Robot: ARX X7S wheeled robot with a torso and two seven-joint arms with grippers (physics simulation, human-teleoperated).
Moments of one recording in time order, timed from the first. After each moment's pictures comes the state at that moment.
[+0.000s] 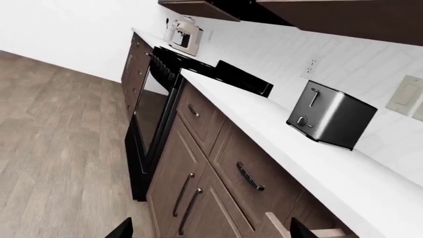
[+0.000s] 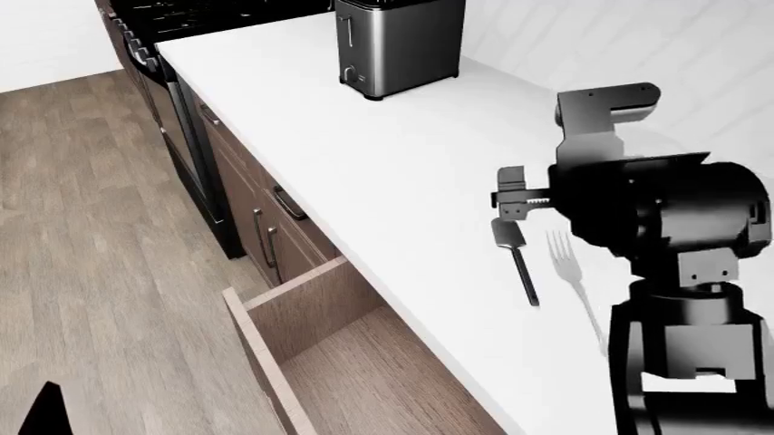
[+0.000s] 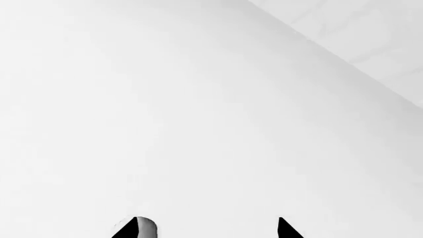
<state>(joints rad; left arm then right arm) 0.78 -1.17 0.35 0.50 -0.81 1.05 -0.79 1.18 0.21 -0.16 0.22 0.34 1.48 0.29</state>
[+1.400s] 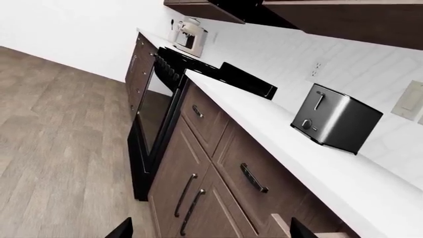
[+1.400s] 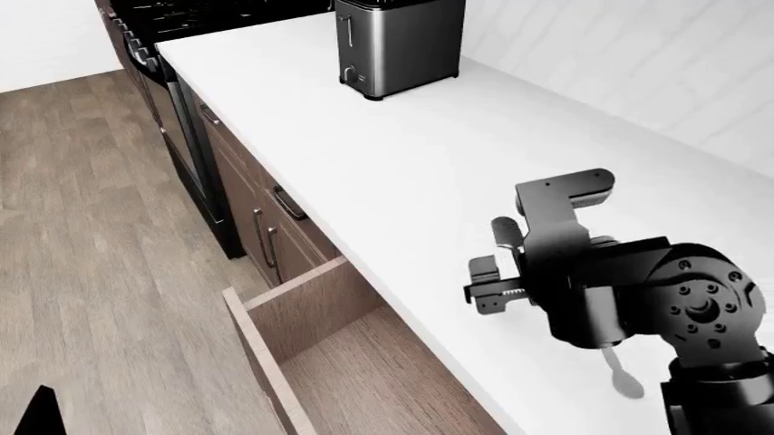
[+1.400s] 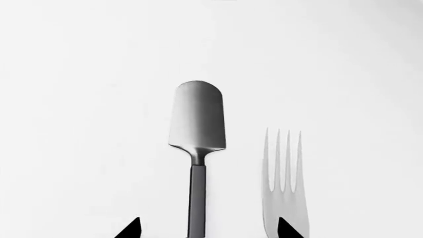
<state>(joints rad) 0.79 -1.13 0.34 0.47 -0.85 1.05 -0.74 0.97 0.42 -0.35 0.04 1.46 1.43 1.14</state>
